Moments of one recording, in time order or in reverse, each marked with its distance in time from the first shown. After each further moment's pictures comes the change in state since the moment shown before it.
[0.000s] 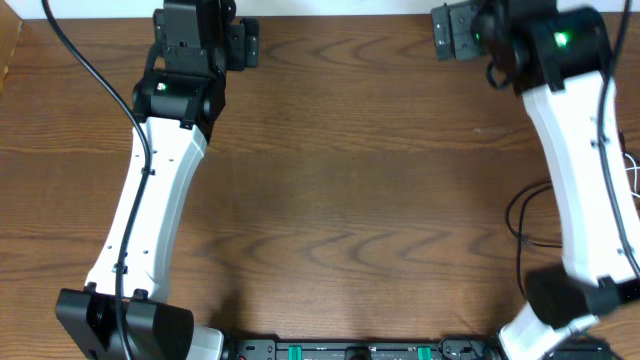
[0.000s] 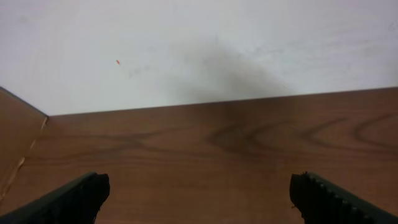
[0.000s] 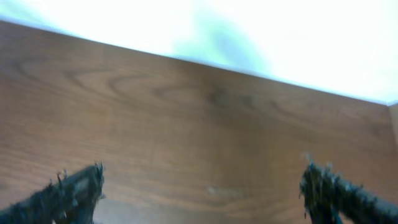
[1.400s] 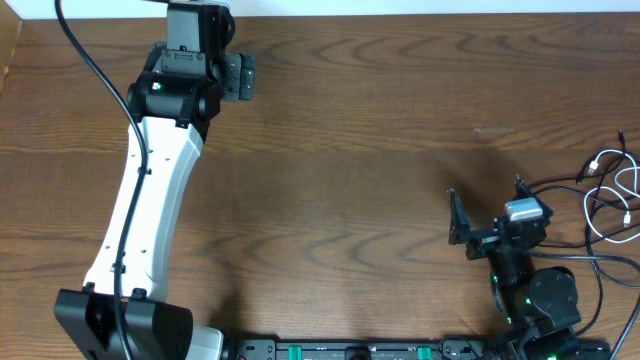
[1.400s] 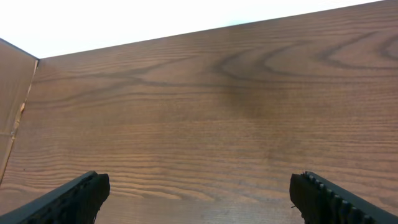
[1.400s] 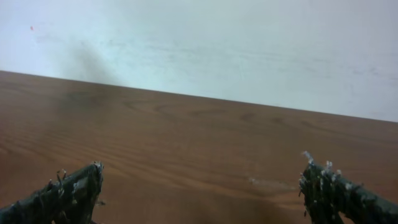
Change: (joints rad) left arm 0.019 0.000 0.000 -0.257 0.001 0.000; right arm 0.044 -1.574 -1.994 1.111 -0.124 -0.006
